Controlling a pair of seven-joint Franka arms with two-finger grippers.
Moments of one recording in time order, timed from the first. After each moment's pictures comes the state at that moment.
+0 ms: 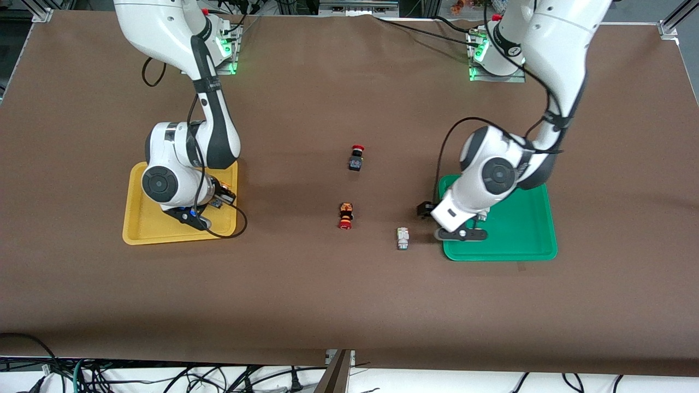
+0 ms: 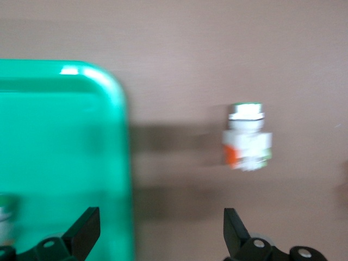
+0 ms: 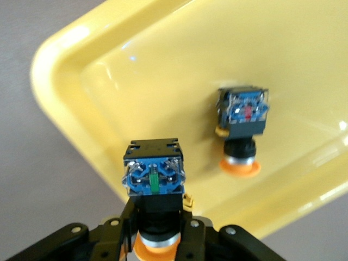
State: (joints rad) left arm -0.28 0.63 -0.16 -1.71 -0.06 2.37 -0.41; right arm 0.77 0.59 -0.58 -1.87 0.36 2.08 0.45
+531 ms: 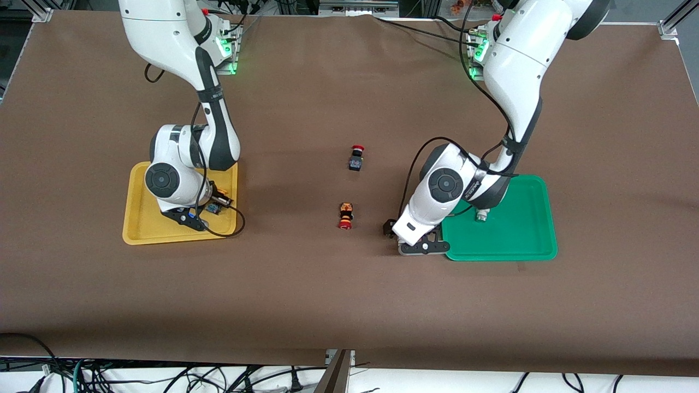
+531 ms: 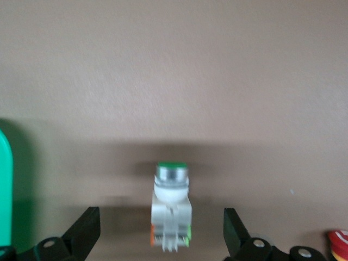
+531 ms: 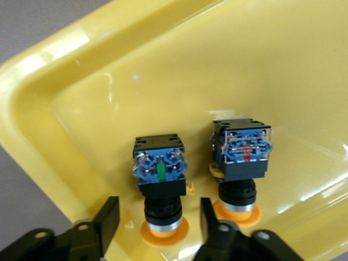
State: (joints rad) left arm -0.36 0.83 -0.15 -1.46 0.09 2.39 -0.60; right arm 0.77 0.61 -0.58 -1.91 0.37 2.19 0.41
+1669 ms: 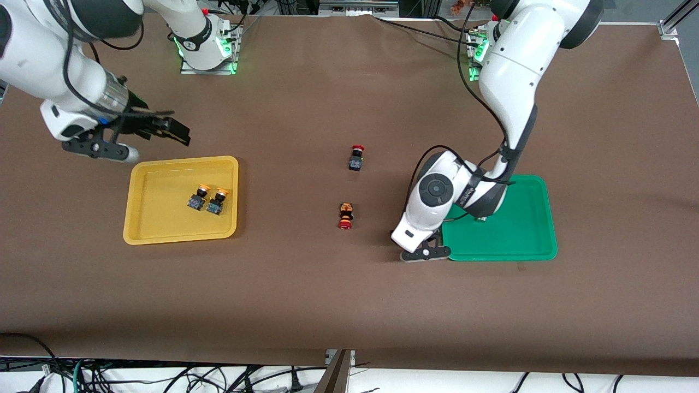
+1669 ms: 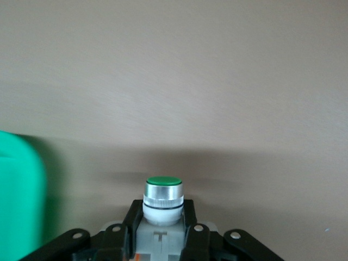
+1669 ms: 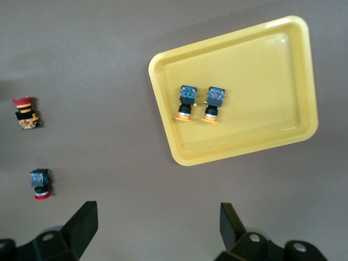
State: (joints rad) left arm -0.35 0.83 -0.13 -1.39 0.19 2.29 -0.66; right arm 0.55 -0.02 -0.34 -1.77 0.09 1.68 0.36
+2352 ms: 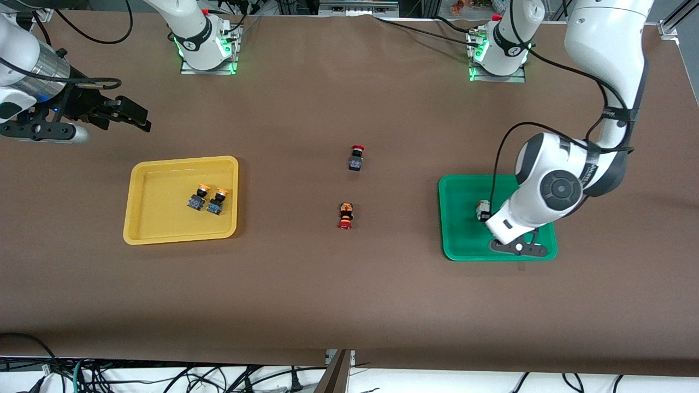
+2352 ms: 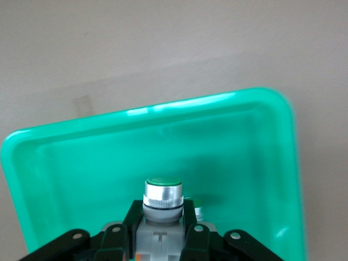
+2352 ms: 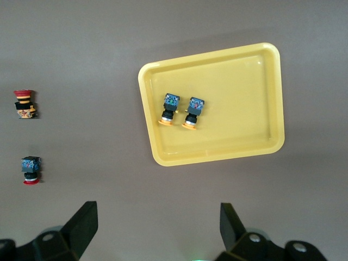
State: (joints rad) left arm -0.09 0.50 -0.08 -1.78 0.13 2.23 -0.09; right arm 0.17 -0.03 -0.05 -1.70 0.08 1.61 0.20
